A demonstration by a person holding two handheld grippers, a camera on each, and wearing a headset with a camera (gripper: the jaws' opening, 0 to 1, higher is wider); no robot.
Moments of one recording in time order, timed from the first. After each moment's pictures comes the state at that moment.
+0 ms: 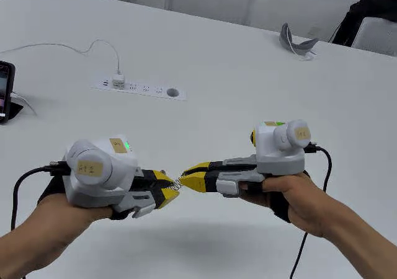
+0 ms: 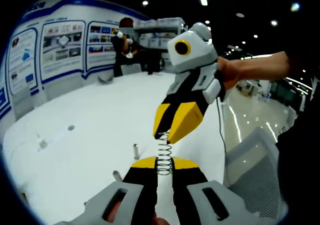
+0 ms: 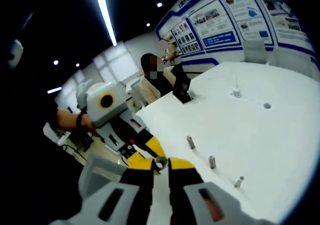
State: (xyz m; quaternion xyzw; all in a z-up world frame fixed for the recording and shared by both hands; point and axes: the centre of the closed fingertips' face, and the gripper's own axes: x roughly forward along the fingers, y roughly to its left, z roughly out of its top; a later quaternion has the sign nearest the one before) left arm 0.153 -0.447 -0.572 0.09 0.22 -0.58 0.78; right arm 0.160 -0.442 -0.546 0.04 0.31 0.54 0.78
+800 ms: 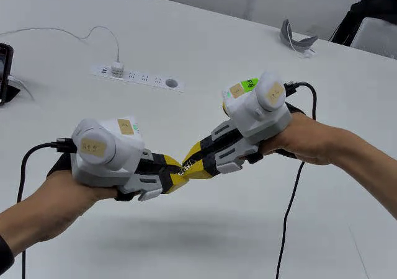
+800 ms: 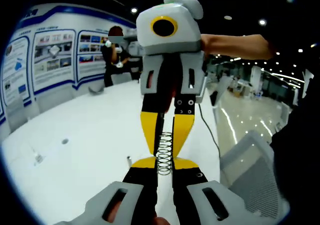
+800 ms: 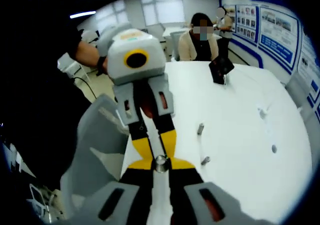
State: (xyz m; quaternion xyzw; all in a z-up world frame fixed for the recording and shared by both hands) left arm 0.144 -0.460 -0.553 0.09 0.18 -0.61 0.76; right arm 0.141 -0.435 -0.545 -0.24 0.34 0.65 0.64
